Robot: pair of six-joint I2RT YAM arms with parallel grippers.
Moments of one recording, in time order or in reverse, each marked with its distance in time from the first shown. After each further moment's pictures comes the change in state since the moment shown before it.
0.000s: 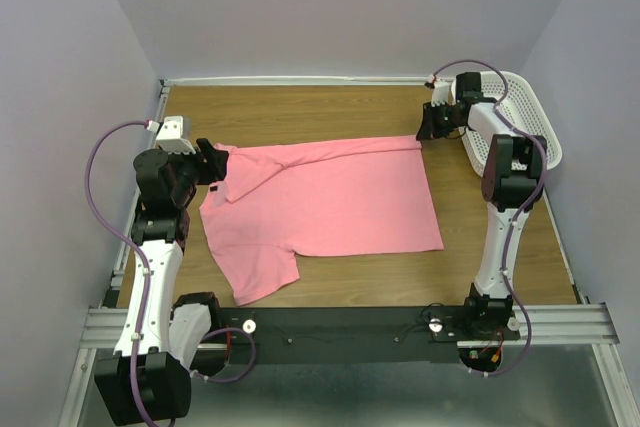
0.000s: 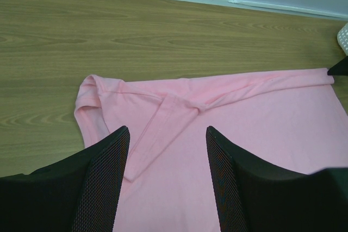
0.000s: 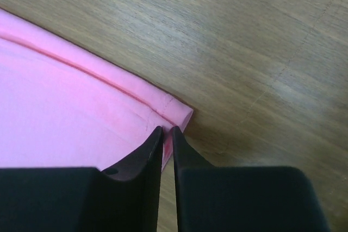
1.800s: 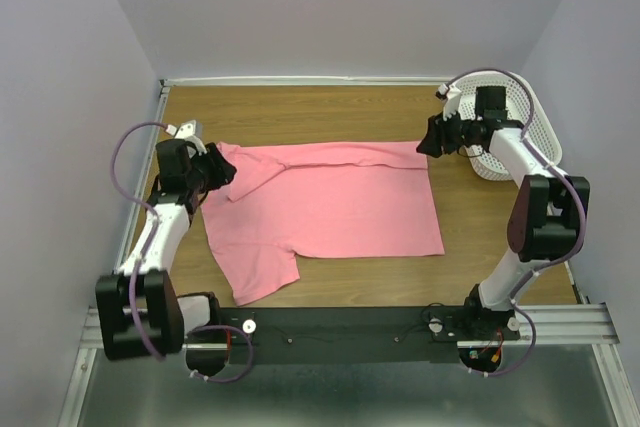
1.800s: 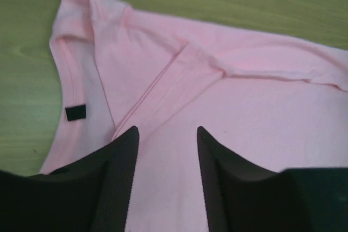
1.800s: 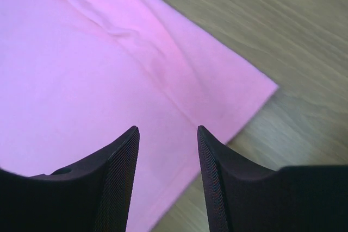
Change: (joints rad) left arm 0.000 0.270 -0.011 0.012 0.003 -0.099; right arm -0.010 -0.515 -0.500 0.111 -0.142 -0.119
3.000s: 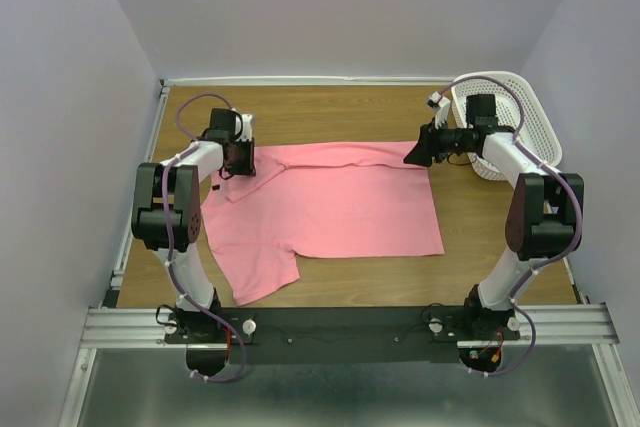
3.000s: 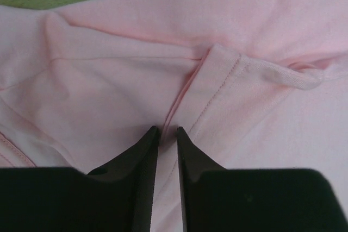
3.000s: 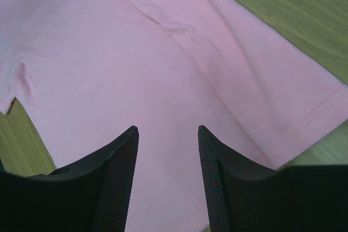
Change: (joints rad) left arm -0.182 0.742 0.483 -0.254 -0.109 0.282; right arm 0.032 0.003 -0.058 0.006 -0.193 0.034
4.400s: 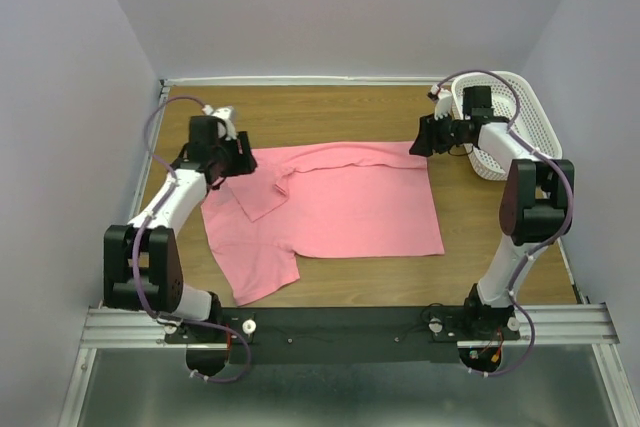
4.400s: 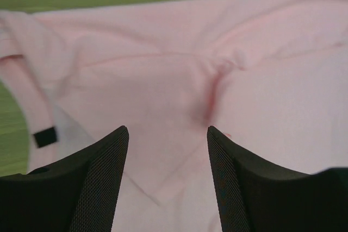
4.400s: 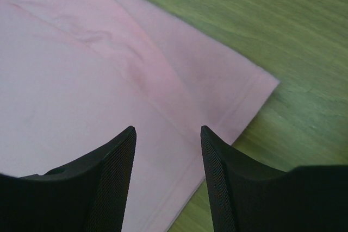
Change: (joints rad) left arm -0.043 -0.435 -0.236 0.069 -0.019 -0.173; right arm 0.000 0.109 0.112 0.005 0.218 0.072
